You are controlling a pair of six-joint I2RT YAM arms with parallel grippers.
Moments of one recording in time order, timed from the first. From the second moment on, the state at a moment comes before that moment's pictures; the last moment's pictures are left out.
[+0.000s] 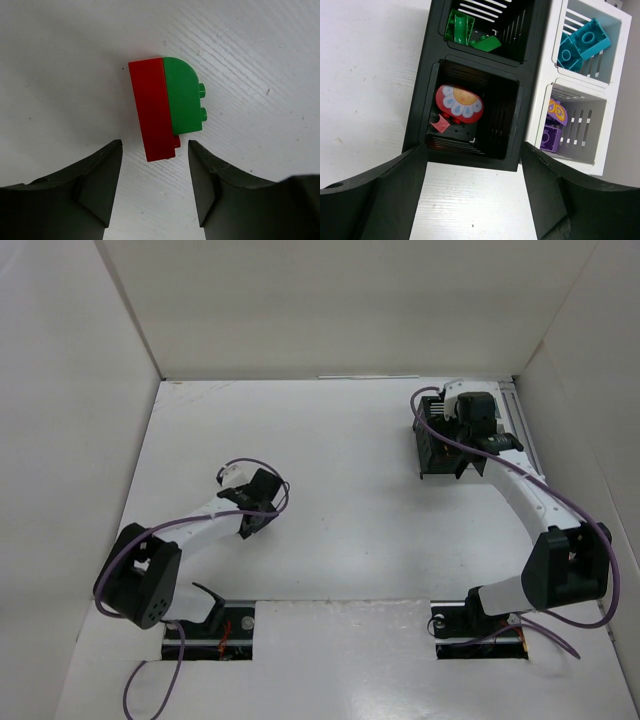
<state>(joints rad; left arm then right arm) -0.53 1.34 0.66 -0.52 -0.45 -1.11 0.16 1.41 1.14 -0.40 0.18 -0.25</state>
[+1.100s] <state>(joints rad) -1.09 1.02 0.64 -0.03 -0.54 -0.53 0.39 1.22 0.98 -0.12 -0.78 -0.24</state>
